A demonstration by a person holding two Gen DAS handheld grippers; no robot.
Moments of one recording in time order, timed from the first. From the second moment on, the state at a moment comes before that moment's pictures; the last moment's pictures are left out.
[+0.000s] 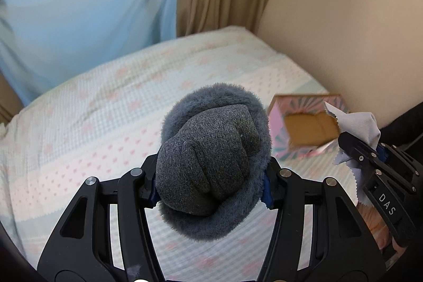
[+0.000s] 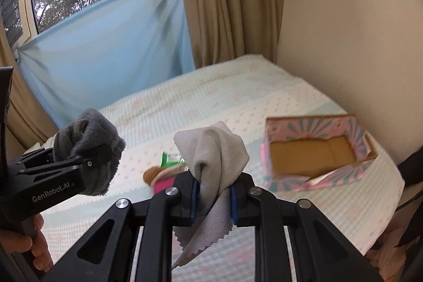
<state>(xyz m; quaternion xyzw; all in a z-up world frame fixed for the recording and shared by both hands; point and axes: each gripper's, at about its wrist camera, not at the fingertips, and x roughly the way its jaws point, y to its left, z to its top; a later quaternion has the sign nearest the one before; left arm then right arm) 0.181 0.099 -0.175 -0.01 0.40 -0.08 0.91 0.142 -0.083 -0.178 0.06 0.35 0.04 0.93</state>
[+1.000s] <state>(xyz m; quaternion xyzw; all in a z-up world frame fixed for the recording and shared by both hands) 0.346 -0.220 -0.302 -0.01 0.56 -0.10 0.82 0.334 -0.392 -0.277 0.08 0.56 0.04 0.82</state>
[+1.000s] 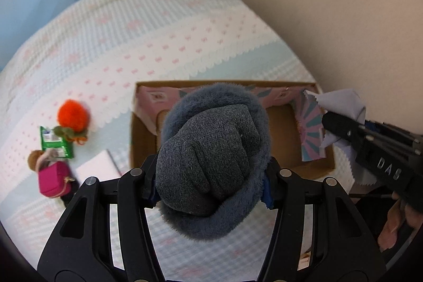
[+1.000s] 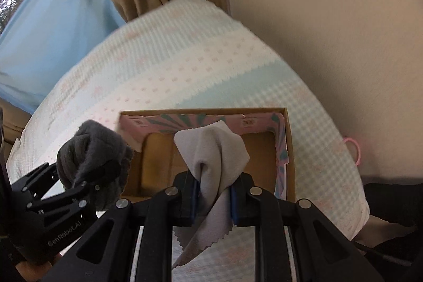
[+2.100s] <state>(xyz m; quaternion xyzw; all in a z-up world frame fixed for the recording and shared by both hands) 0.399 -0.233 -0.364 0.03 0.65 -0.10 0.75 0.398 -0.422 -0.368 0.15 0.66 0.05 0.74</state>
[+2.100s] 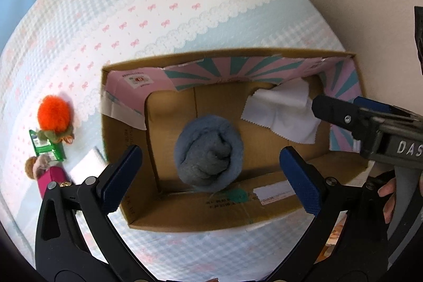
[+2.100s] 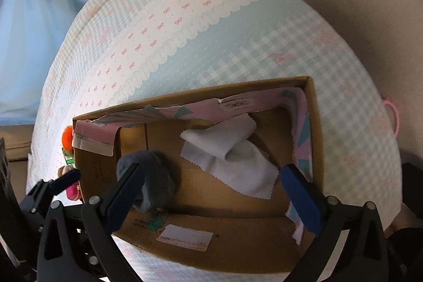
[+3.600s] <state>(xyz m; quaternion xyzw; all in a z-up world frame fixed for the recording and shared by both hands) 0.100 0.072 -0.097 0.03 0.35 -0.11 0.93 0.089 -0.201 -0.107 0.05 0.35 -0.02 0.94</state>
